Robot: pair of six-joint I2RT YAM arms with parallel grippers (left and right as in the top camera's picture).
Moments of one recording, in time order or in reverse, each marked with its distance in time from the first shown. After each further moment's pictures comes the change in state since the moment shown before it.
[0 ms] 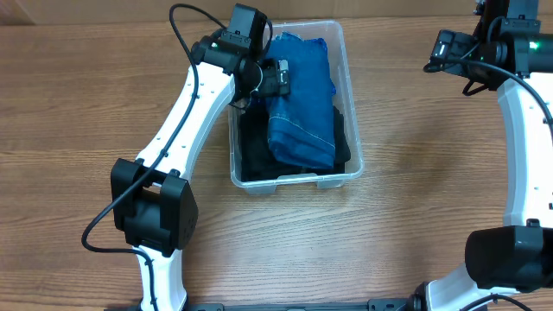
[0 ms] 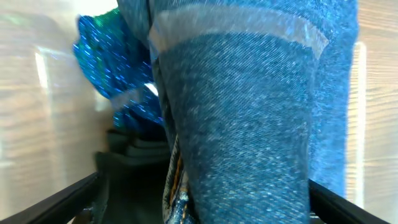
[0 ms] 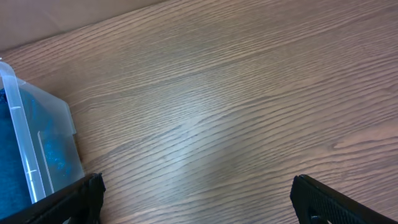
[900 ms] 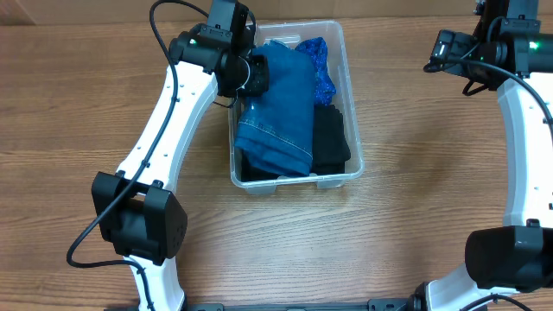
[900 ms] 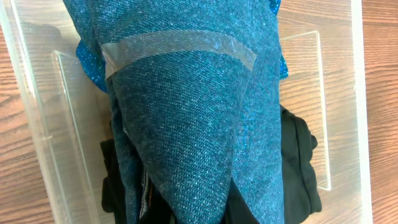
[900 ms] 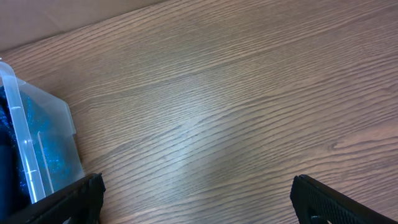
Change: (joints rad) left arm 0.053 -0.073 0.000 -0.055 0.120 0.074; right arm 0.000 0.000 0.000 -0.001 0.000 0.000
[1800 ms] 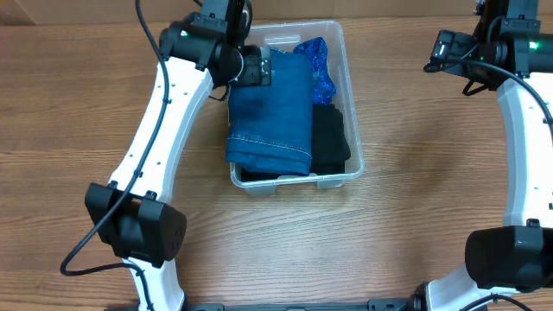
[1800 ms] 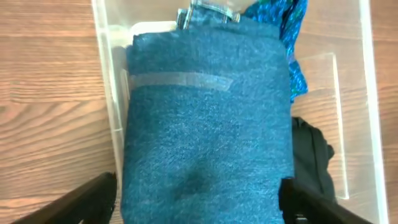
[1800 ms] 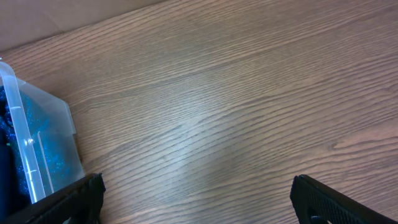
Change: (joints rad) left arm -0.002 -0.012 0.140 -0.127 -0.150 0.014; right arm 0.000 0.000 0.000 0.000 0.000 0.000
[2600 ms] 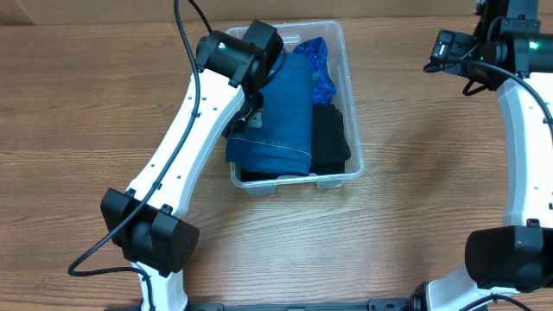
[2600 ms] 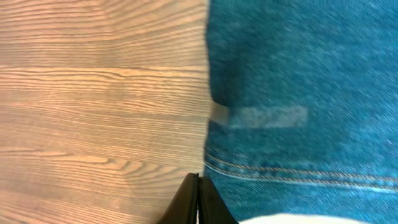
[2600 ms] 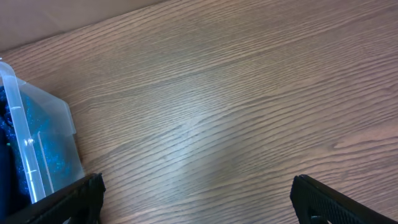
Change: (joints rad) left arm -0.151 -0.013 -0.010 -0.451 -0.363 -0.128; right arm 0.000 0.000 0.000 0.000 0.000 0.000
